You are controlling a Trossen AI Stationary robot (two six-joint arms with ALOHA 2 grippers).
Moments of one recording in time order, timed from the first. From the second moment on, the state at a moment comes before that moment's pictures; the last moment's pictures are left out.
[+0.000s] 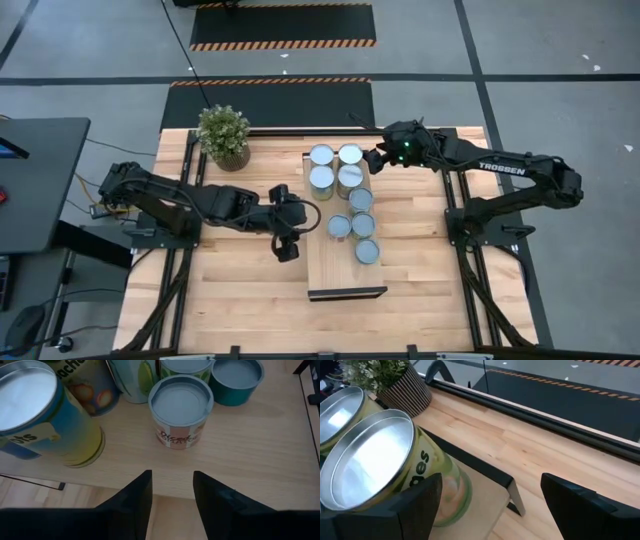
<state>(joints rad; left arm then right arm) -0.25 1.50 1.40 -0.73 -0.34 -0.30 -0.41 1.16 0.91 -0.37 0.18 0.55</state>
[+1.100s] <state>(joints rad) -0.25 1.50 1.40 -0.74 -0.34 -0.33 -0.03 1.10 0.91 -0.62 0.22 0.70</state>
